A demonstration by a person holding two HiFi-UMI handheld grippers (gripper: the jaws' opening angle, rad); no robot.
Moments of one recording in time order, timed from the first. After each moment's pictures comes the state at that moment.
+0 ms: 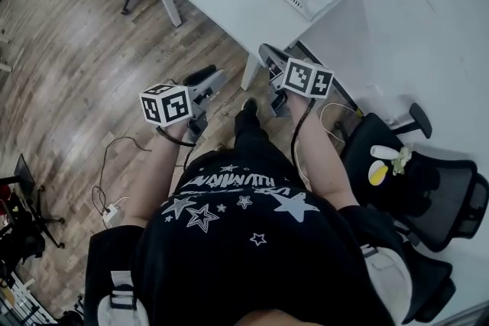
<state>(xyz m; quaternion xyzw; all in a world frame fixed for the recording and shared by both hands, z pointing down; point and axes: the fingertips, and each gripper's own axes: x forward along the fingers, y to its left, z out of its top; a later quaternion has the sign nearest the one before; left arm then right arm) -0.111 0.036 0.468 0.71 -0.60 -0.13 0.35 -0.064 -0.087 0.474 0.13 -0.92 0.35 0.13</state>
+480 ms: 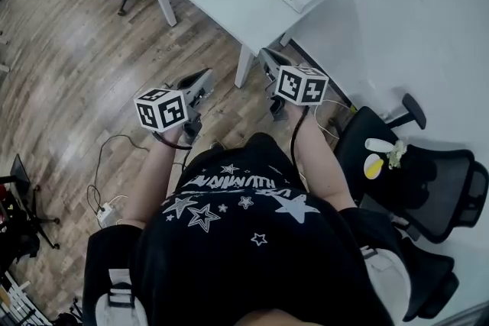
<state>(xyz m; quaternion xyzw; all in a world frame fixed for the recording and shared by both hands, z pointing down) -0.075 0.076 0.461 0.71 -0.62 -0.11 0.32 -0.011 -0.054 0.469 0.15 -0.94 0.27 0.16</state>
